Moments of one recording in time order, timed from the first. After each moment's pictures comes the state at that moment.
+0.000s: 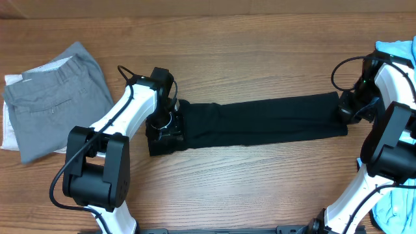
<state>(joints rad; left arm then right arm) -0.24 1.90 1.29 -1.09 0.25 -0.26 -0.35 2.13 1.63 -1.26 0.07 0.22</state>
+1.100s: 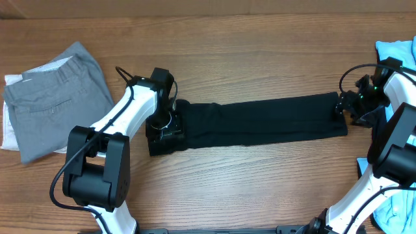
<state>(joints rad) -0.24 1.90 1.27 -1.05 0.22 -0.35 -0.44 2.13 1.54 -1.05 -0.14 0.00</state>
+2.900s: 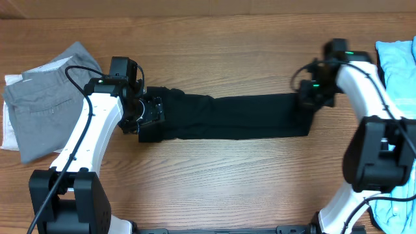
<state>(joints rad) -0.06 1.67 1.25 -1.01 0.21 -0.37 -0.02 1.97 1.53 -1.10 -0.16 0.07</state>
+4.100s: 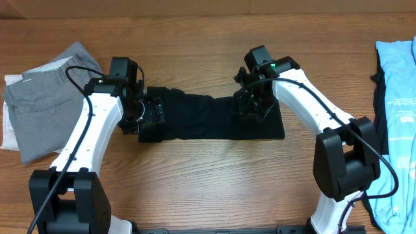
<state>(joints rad) -0.06 1.67 1.25 -1.02 0.21 -0.37 0.37 1.97 1.53 -1.04 -0.37 0.15</state>
